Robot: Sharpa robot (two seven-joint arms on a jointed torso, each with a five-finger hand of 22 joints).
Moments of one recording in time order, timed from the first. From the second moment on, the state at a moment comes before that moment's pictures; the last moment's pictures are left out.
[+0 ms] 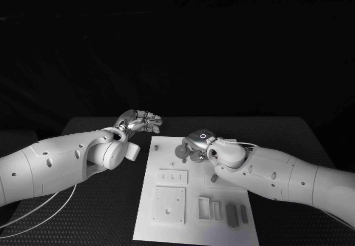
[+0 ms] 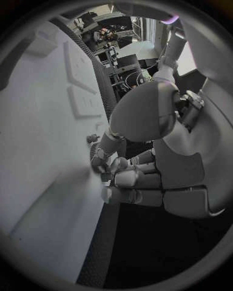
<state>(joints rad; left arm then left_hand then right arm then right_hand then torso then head) 1.35 -0.77 -0.17 1.37 -0.16 -0.38 0.28 1.14 -0.09 0.54 -0.29 0.05 0.81 0.19 0.42 0.39 1.12 0.14 0.12 0.17 1.03 0.09 0.28 0.80 0.02 0.98 -0.01 0.17 0.70 1.22 -0.42 -0.15 1.14 -1.89 -0.29 -0.21 1.14 -0.06 0.73 -0.29 0.05 0.82 0.10 0.25 0.46 1.02 0.02 1.26 1.04 1.19 -0.11 1.49 0.89 0.21 1.12 -0.03 1.00 1.31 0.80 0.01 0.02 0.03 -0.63</state>
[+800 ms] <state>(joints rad) 1.35 -0.79 -0.17 1.35 -0.16 -0.38 0.28 1.14 -0.09 0.53 -0.28 0.05 0.81 0.19 0.42 0.40 1.15 0.13 0.12 0.18 1.04 0.09 0.27 0.81 0.02 0.98 -0.01 0.17 0.70 1.27 -0.60 -0.12 1.26 -1.69 -0.49 -0.03 1.11 -0.12 0.75 -0.28 0.05 0.82 0.09 0.26 0.46 1.01 0.01 1.28 1.03 1.21 -0.10 1.50 0.89 0.22 1.14 -0.05 1.02 1.31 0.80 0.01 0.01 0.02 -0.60</state>
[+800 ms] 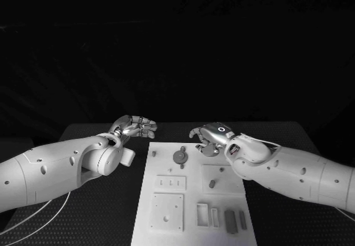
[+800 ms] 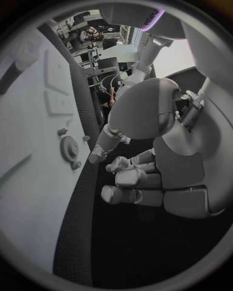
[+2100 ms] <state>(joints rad) 1.33 -0.77 -0.18 1.32 -0.16 -0.37 0.30 1.13 -0.09 0.53 -0.28 0.05 0.82 0.18 0.42 0.40 1.15 0.13 0.11 0.18 1.04 0.09 0.27 0.81 0.02 0.98 -0.01 0.16 0.70 1.16 -0.80 -0.11 1.14 -1.35 -0.38 0.23 1.06 -0.19 0.60 -0.24 0.05 0.77 0.13 0.26 0.46 0.98 0.02 1.28 1.03 1.18 -0.05 1.49 0.88 0.23 1.11 -0.02 1.00 1.31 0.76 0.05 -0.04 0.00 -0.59</state>
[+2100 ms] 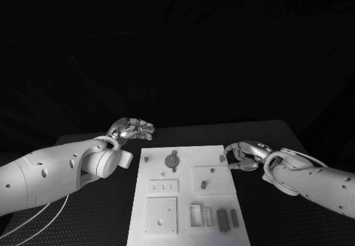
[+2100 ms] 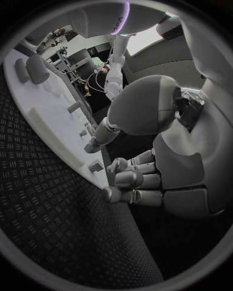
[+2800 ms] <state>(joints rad) 1.33 -0.77 -0.18 1.32 -0.16 -0.37 0.30 1.13 -0.08 0.53 -0.28 0.05 0.81 0.18 0.42 0.40 1.15 0.13 0.11 0.18 1.04 0.09 0.27 0.81 0.02 0.98 -0.01 0.16 0.70 1.15 -0.74 -0.11 1.10 -1.34 -0.41 0.20 1.05 -0.16 0.58 -0.23 0.05 0.77 0.14 0.26 0.46 0.98 0.03 1.29 1.02 1.18 -0.05 1.49 0.88 0.23 1.11 -0.02 1.00 1.31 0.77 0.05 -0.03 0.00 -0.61</state>
